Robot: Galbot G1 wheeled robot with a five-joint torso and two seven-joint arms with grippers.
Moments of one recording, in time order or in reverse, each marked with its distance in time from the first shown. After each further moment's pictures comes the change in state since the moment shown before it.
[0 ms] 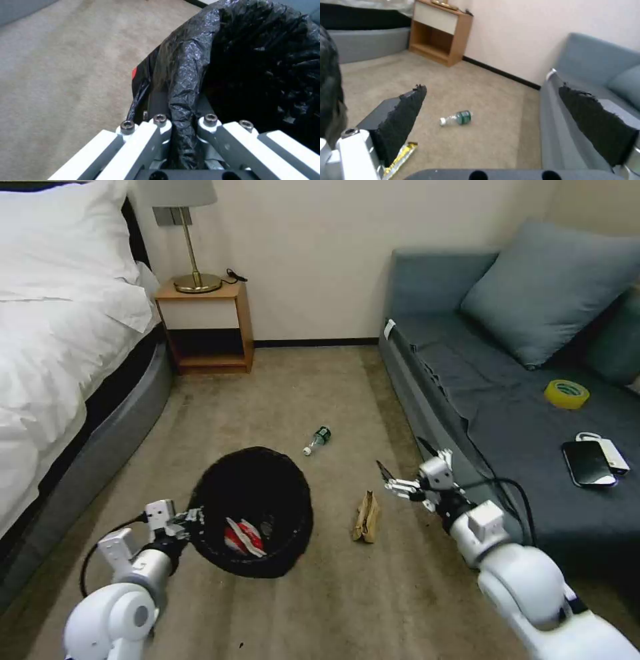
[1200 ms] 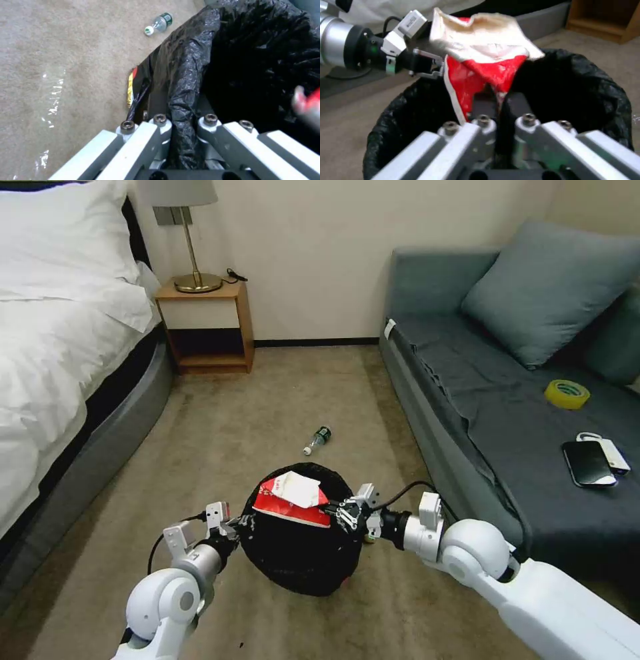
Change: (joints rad) left arm -0.076 0.051 0.227 0.110 -0.110 0.045 -0.022; right arm 0.458 -0.203 -0.494 -0.212 0.485 -0.058 -0.418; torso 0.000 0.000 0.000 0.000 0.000
